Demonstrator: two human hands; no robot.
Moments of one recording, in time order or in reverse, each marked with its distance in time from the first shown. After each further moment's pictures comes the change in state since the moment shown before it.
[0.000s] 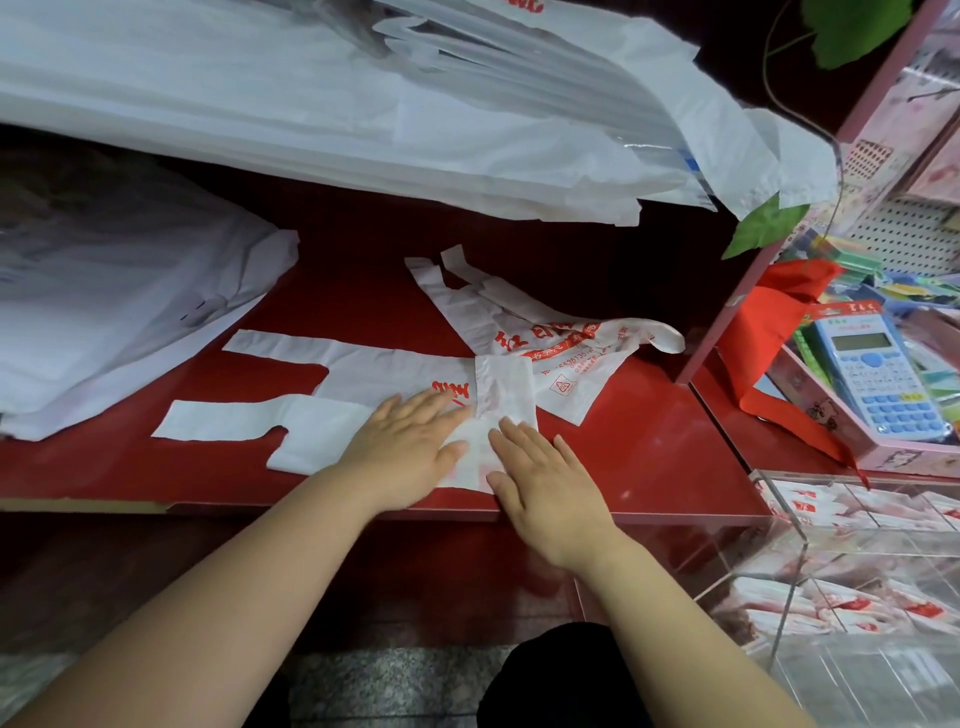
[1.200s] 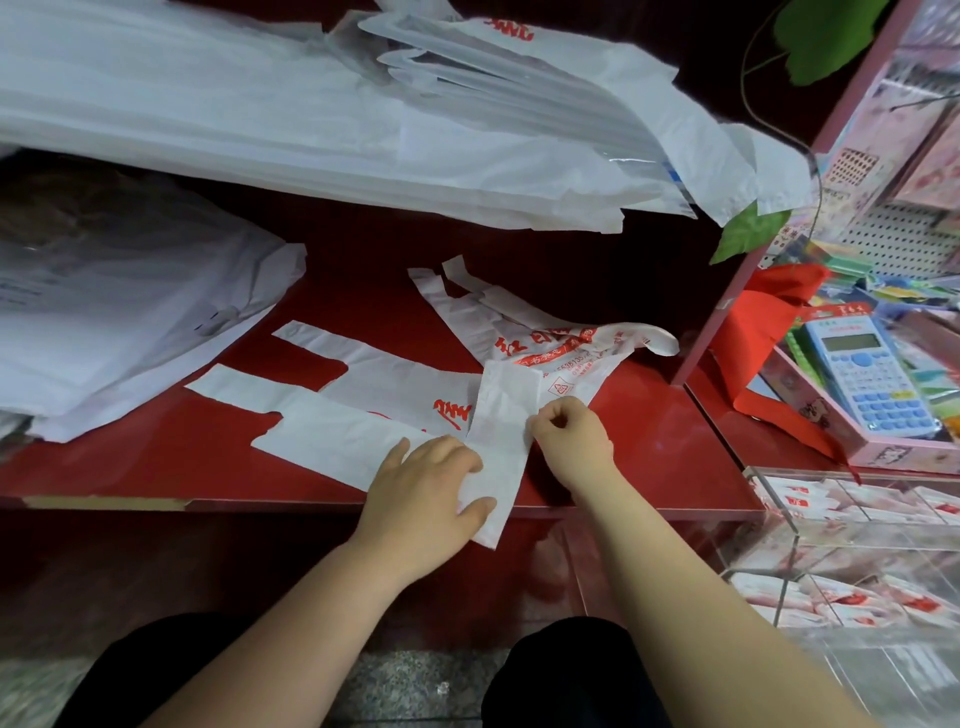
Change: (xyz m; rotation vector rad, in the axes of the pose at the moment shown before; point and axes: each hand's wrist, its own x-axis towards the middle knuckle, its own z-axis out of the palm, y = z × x) left_hand -0.042 0.032 0.016 -0.177 0.257 0.006; right_hand 0.030 0.012 -0.020 0.673 0.263 0.489
